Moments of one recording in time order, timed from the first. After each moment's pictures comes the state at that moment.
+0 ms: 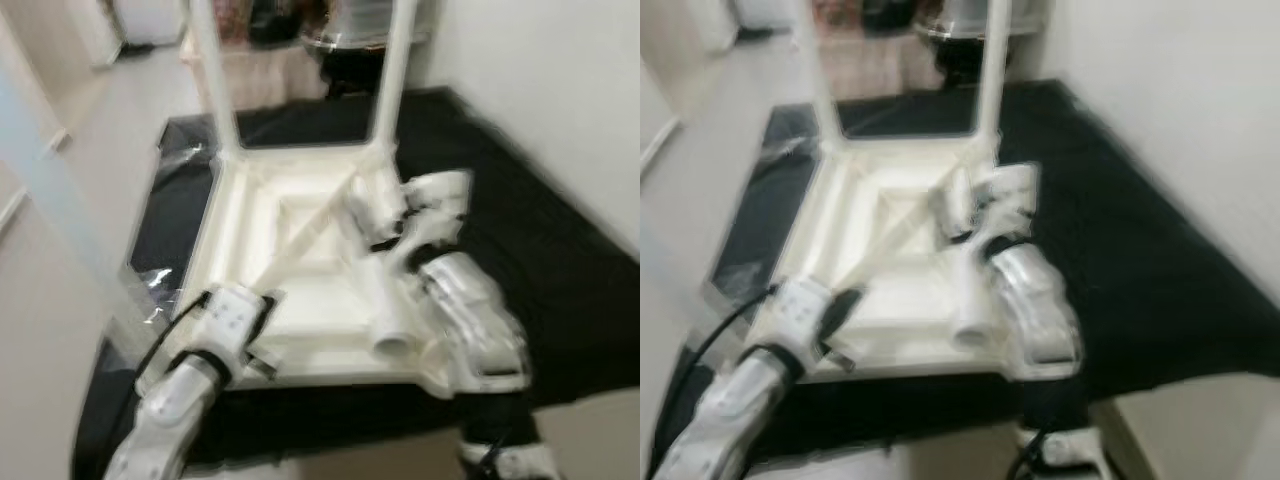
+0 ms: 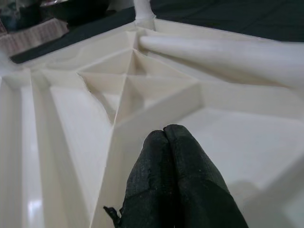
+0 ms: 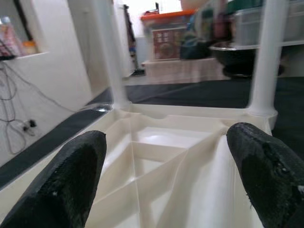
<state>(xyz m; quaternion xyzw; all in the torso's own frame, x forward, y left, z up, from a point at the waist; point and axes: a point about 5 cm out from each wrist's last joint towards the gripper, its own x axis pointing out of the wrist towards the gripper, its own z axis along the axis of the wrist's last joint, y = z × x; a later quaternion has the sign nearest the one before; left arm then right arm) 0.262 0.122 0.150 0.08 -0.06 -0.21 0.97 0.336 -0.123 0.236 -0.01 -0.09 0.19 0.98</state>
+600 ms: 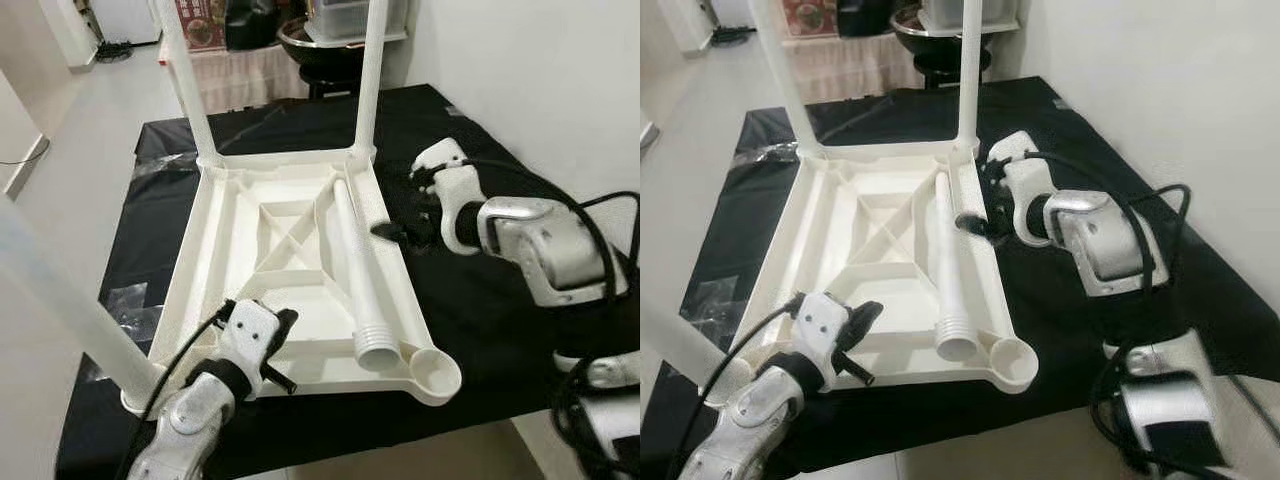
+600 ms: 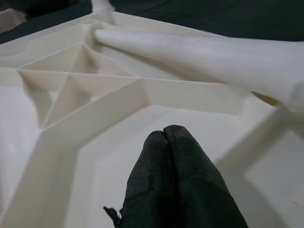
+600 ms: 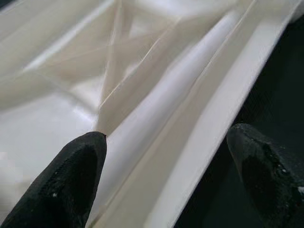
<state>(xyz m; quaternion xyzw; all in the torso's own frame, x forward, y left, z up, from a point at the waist) 0.245 0.106 0.137 0.09 -0.02 -0.24 0.97 0.341 -0.164 0.266 -0.14 0.26 0.29 0.91</state>
